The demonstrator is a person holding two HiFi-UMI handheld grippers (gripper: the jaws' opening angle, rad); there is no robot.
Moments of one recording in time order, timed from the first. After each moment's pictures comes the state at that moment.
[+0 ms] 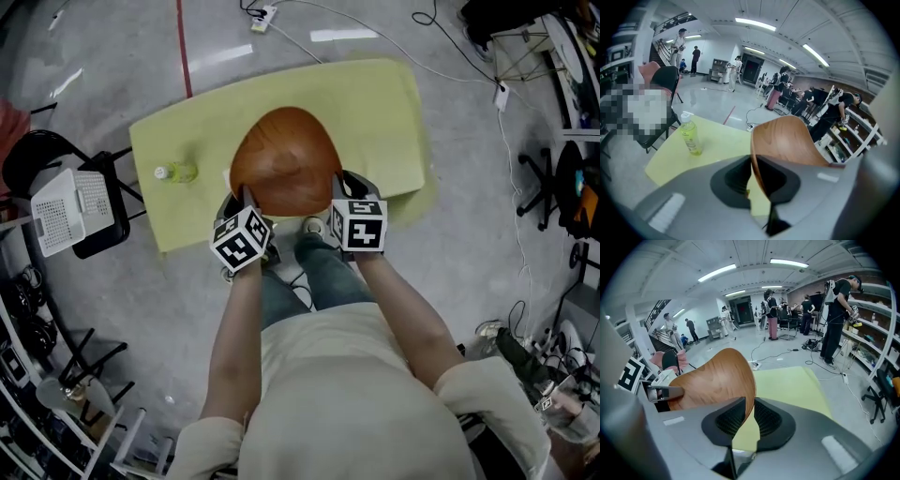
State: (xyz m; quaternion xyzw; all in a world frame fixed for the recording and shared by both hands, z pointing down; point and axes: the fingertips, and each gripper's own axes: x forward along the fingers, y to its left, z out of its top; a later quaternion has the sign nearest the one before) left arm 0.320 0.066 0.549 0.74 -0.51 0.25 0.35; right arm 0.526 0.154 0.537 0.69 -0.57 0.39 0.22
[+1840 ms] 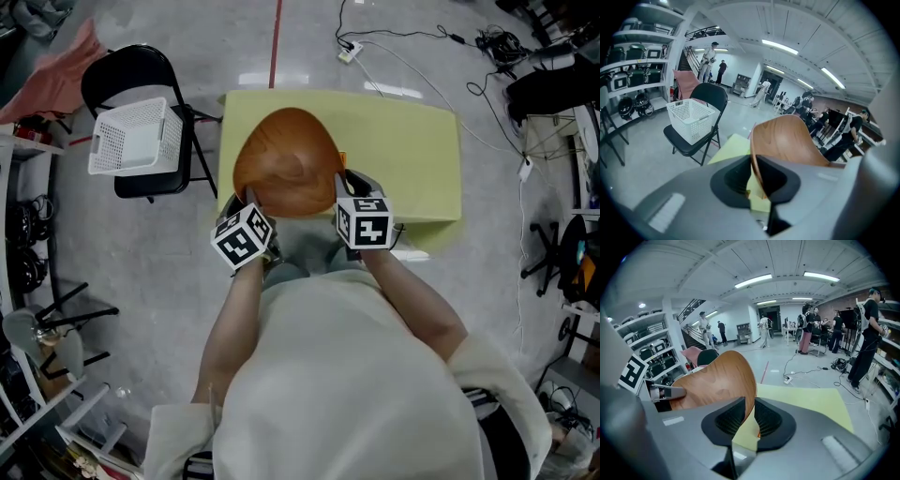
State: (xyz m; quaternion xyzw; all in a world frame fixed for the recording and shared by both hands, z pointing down) left arm 0.049 0.086 0.448 0.69 -0.61 0.16 0.36; right arm 0.270 0.115 0.430 0.62 -0.69 0.29 0.22
